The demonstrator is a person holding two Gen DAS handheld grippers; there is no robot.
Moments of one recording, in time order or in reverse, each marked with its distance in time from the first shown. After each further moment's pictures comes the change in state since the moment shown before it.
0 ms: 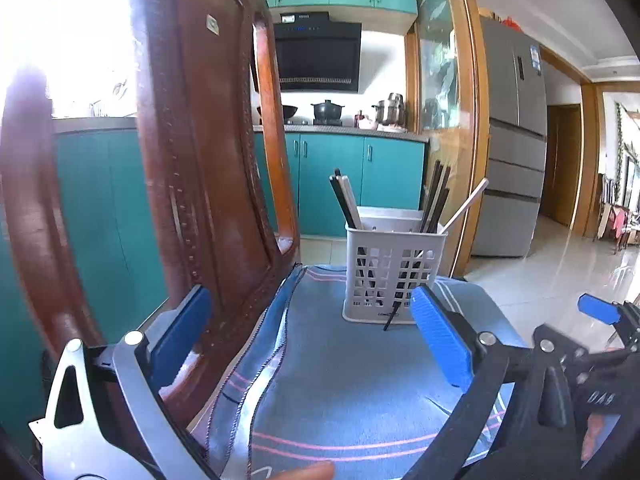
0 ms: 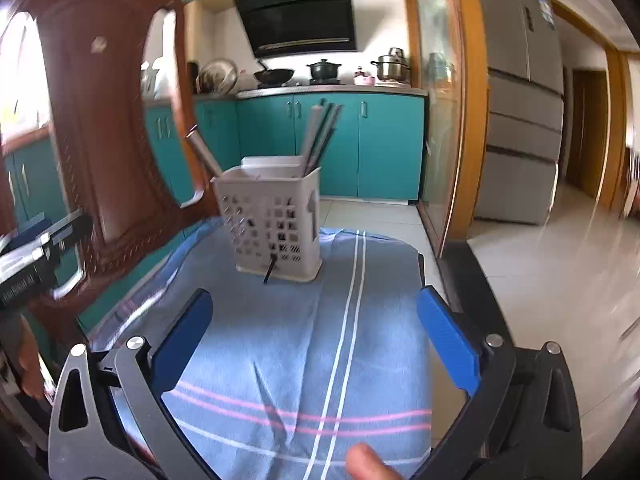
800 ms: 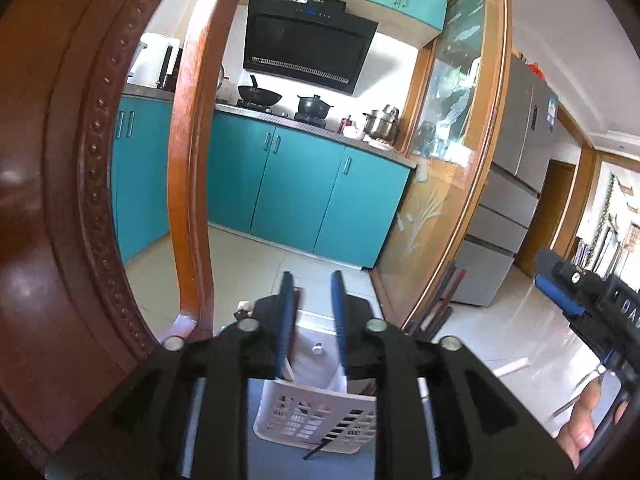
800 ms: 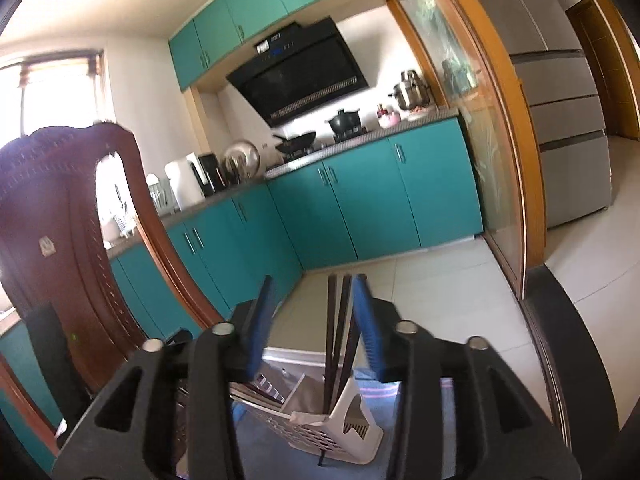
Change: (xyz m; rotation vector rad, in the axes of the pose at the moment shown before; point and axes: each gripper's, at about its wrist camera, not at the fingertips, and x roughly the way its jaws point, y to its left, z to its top) left arm 0.174 -0.035 0.104 -0.216 0.036 -0.152; right arm 0.106 -0.068 0.179 0.293 -0.201 0.279
